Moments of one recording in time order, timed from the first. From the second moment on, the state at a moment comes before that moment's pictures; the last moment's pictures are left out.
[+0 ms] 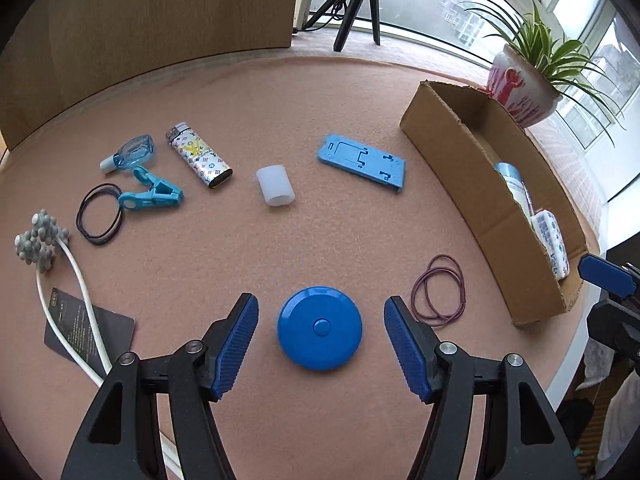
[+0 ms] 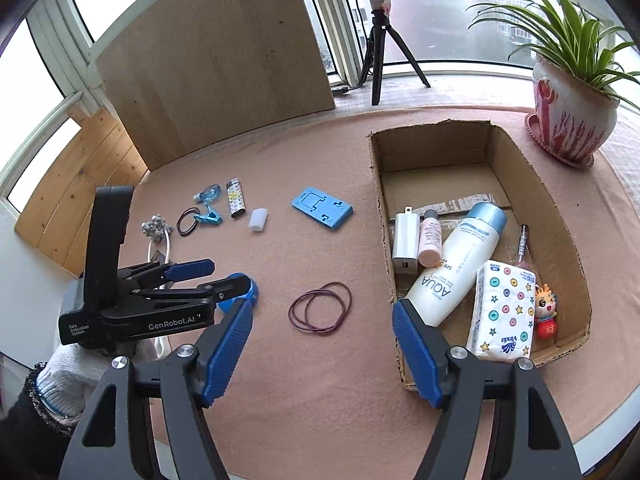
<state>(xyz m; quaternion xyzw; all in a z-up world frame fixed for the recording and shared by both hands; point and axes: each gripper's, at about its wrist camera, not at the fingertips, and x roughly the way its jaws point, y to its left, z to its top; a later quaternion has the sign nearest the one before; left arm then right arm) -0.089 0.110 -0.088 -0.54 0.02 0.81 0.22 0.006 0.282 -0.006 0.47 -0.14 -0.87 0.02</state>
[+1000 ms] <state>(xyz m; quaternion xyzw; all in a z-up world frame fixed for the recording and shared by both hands) -0.097 0.103 -0.111 -0.54 0.08 0.82 0.20 -0.042 0.234 -0.095 0.57 -0.09 -0.82 -0.04</state>
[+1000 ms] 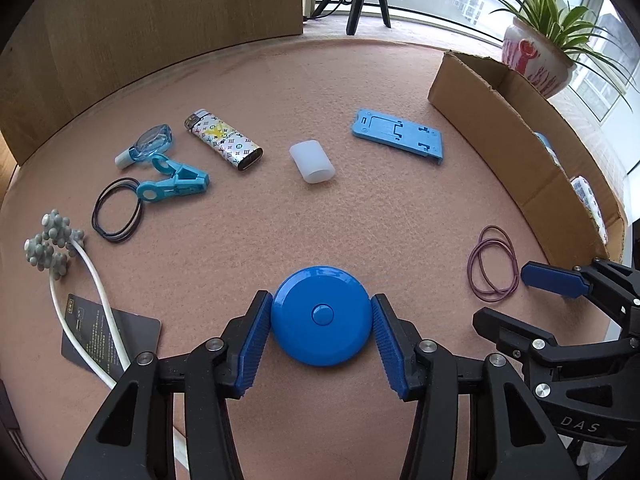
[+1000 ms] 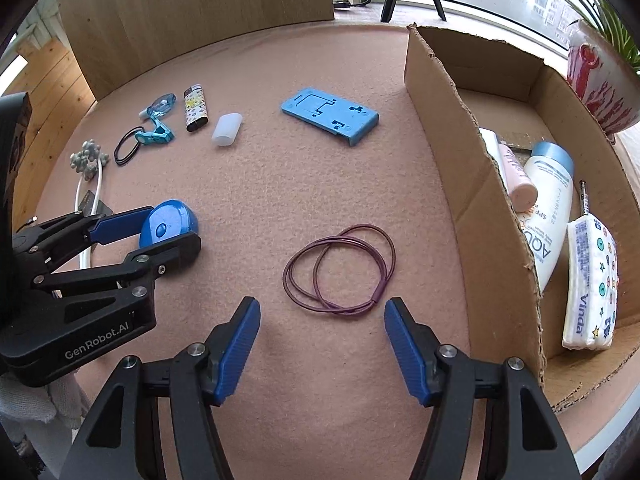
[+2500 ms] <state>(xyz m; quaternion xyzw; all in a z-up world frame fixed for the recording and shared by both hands) -0.120 0.133 -0.051 -0.49 0.02 0.84 0.23 -0.020 0.317 -0.003 0.48 -0.13 -0.87 -0.04</state>
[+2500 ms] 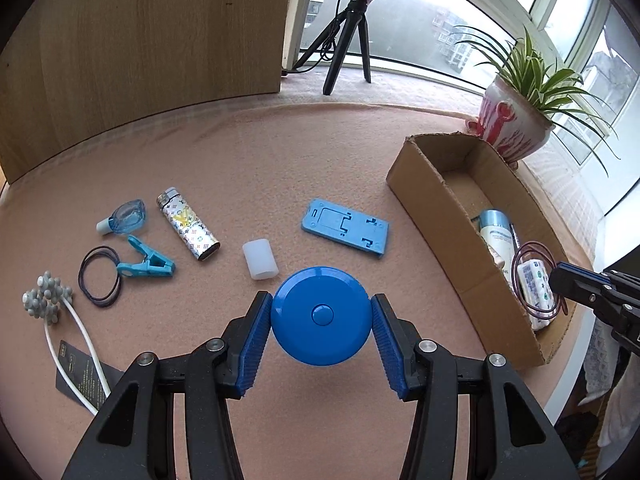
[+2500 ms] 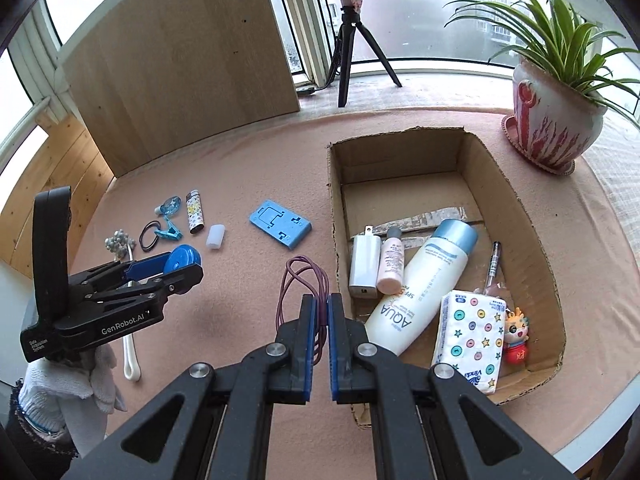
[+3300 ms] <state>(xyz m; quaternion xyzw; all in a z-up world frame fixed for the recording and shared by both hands) -0.166 0.306 -0.044 -0.47 0.05 0.83 0.30 -0.031 0.435 -0.023 0.46 -0.15 -0.86 -0.12</state>
